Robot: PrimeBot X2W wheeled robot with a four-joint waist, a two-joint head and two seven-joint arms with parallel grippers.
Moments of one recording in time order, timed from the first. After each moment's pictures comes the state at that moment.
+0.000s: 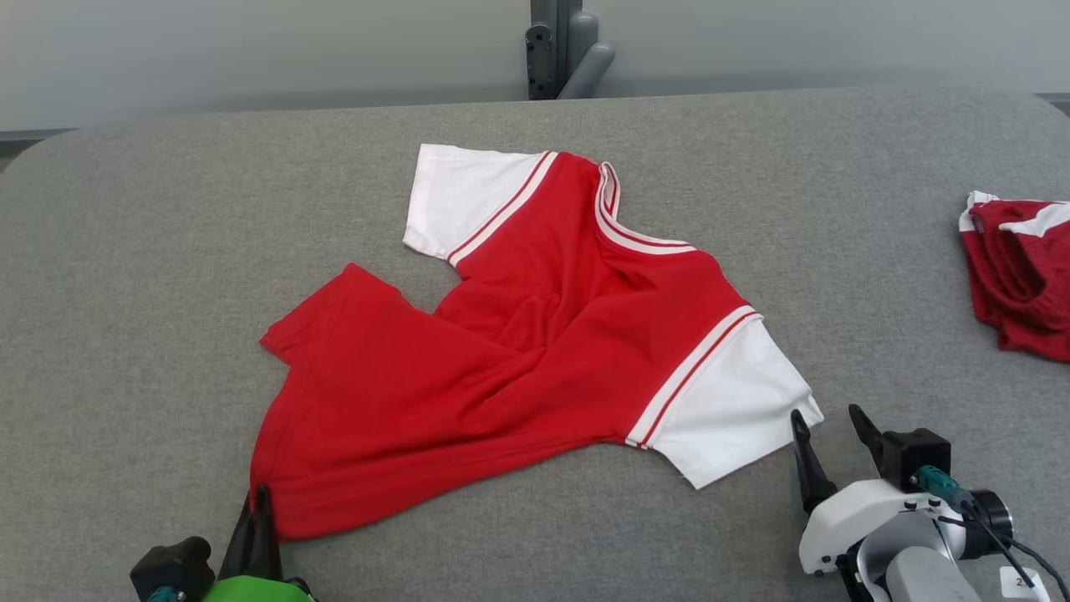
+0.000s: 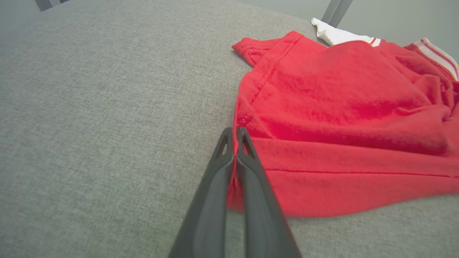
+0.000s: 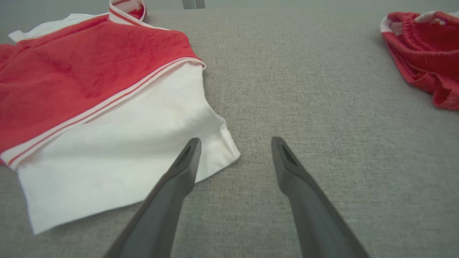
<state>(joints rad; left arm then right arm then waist) -0.02 0.05 0.04 0.47 -0.32 -0.08 -0.26 -0.18 -0.05 -0.05 0.59 0.04 0.13 -0.26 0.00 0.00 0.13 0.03</state>
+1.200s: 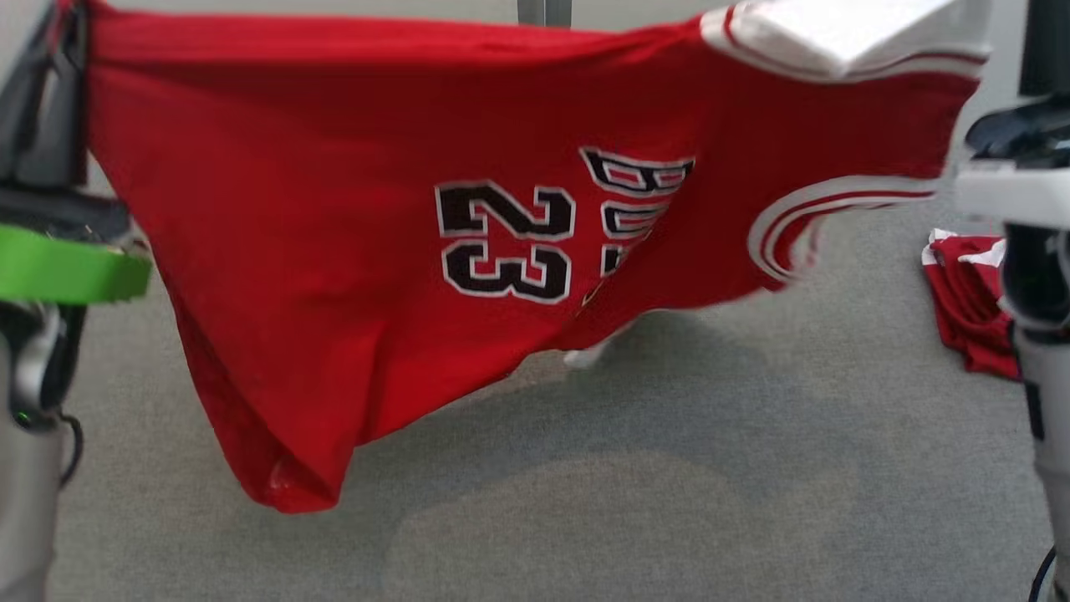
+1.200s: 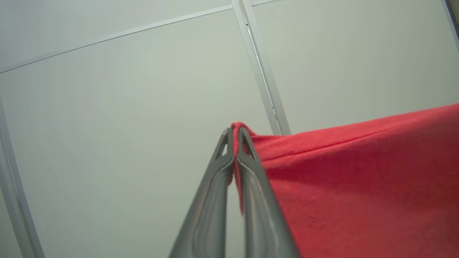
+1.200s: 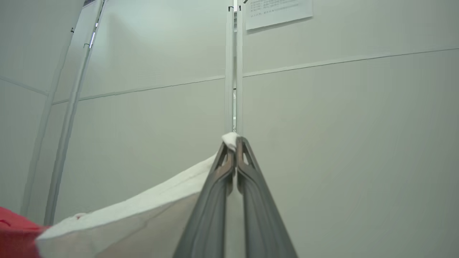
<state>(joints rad) -0.51 0.40 -0.08 0.00 -0.27 -0.13 -0.14 -0.56 -0.27 0.03 -0.06 0.41 0.13 -0.25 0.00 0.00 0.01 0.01</state>
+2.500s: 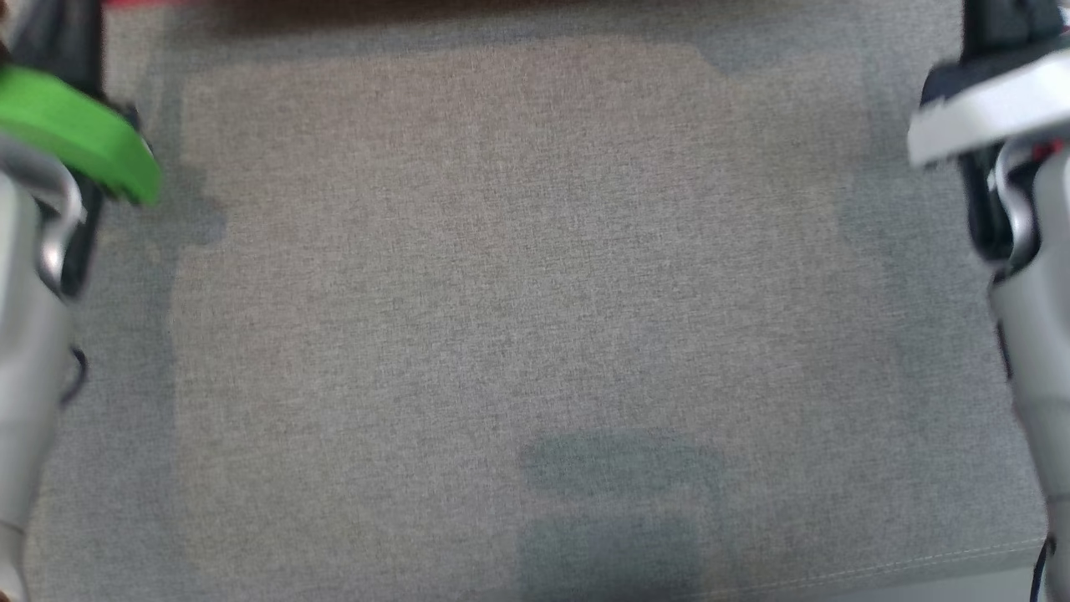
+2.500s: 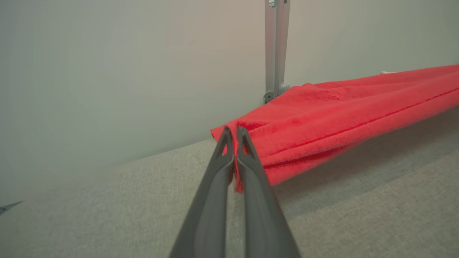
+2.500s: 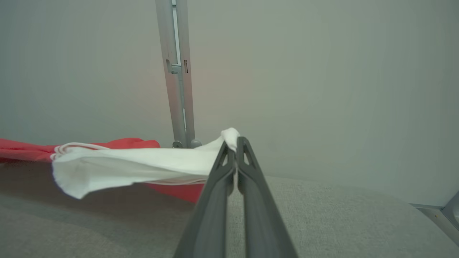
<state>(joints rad) -1.05 0.49 -0.54 0.75 -0.56 -0.13 -0.26 -0.86 -0.33 0.13 0.42 0.30 0.13 -0.26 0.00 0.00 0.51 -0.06</state>
